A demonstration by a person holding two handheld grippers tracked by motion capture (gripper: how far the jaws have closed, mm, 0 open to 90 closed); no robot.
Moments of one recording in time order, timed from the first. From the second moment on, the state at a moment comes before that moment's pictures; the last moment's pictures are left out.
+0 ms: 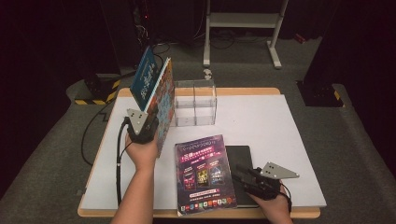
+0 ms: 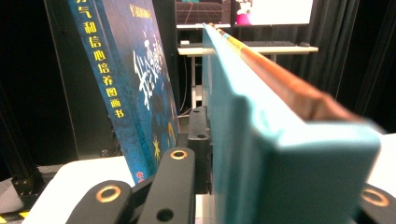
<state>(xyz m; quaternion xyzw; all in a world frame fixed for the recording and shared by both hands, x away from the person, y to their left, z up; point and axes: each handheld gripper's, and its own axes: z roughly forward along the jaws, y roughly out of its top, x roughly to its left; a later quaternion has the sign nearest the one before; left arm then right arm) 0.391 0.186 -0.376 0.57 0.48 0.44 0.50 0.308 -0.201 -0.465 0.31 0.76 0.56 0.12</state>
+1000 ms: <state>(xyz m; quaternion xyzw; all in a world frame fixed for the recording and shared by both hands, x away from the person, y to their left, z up) 0.414 0.186 -0.366 0.59 0.50 0.45 0.44 0.307 -0.201 -0.465 0.31 0.75 0.57 0.12</state>
